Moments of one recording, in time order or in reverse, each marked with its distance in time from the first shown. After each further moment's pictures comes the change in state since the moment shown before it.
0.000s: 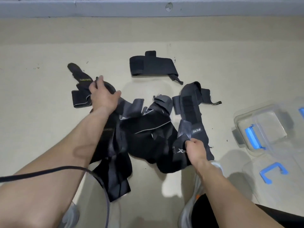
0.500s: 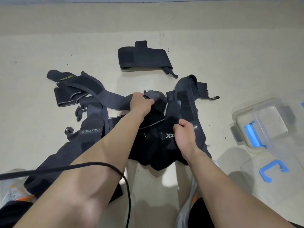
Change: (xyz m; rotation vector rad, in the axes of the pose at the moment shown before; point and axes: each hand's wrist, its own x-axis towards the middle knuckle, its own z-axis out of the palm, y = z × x) left_hand -0.038 0.046 0.133 -0.334 -0.408 -0.206; right_hand 0.031 -0.033 0.018 0.168 -0.008 -0.190
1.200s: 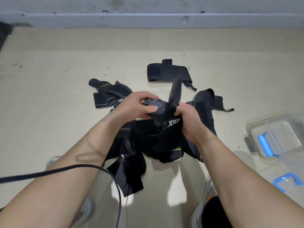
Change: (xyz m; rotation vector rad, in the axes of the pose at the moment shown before) left_hand -0.112 0.030 -0.156 0.092 -0.314 0.361; right_hand -0.061 -0.111 0.033 0.279 -0.497 -0.084
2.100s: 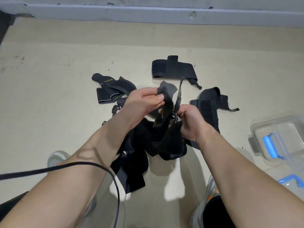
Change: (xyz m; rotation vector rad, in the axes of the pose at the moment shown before) left_hand -0.008 -0.006 0.012 -0.488 0.045 0.103; right_hand 0.001 0.001 0.013 0.250 -0.123 0.280
